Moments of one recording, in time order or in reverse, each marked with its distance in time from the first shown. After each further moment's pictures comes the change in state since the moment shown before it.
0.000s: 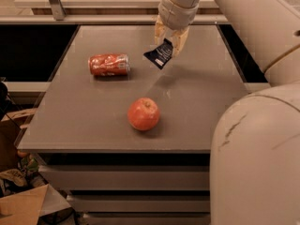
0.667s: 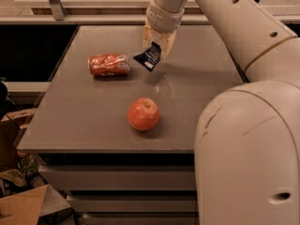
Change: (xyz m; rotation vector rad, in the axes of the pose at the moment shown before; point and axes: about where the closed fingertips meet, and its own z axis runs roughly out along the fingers) arm -0.011 -0.028 0.028 0.013 -0.050 -0.073
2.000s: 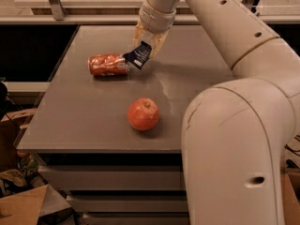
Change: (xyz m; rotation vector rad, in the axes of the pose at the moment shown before) arm -0.006 -0.020 0.013 0.012 -0.046 -0.039
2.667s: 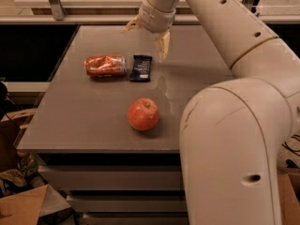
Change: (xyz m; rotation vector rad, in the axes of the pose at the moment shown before) arm -0.002 -0.003 0.000 0.007 -0.015 -0.010
